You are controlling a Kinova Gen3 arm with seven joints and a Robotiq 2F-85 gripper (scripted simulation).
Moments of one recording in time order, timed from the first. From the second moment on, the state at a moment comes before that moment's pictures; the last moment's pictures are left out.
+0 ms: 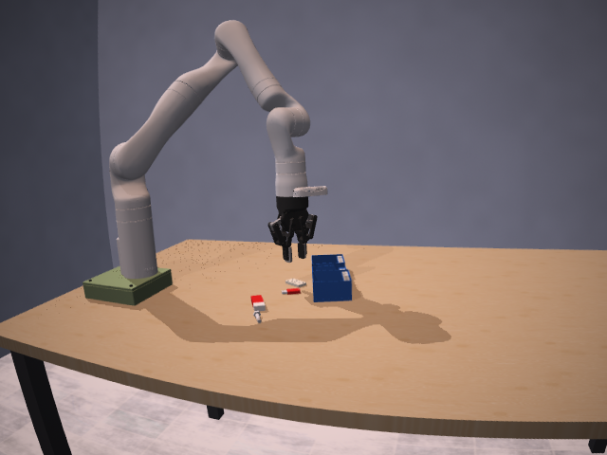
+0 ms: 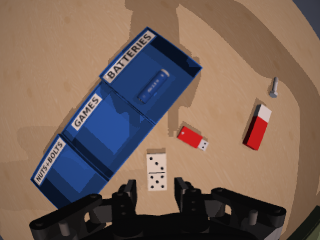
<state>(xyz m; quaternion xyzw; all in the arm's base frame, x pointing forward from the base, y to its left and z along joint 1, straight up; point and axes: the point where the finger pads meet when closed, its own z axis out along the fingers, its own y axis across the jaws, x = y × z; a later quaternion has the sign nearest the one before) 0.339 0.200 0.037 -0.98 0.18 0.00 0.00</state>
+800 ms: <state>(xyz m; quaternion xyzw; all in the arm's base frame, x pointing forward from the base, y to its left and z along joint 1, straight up) 0.339 0.193 -0.008 -0.98 0.18 0.00 0.00</state>
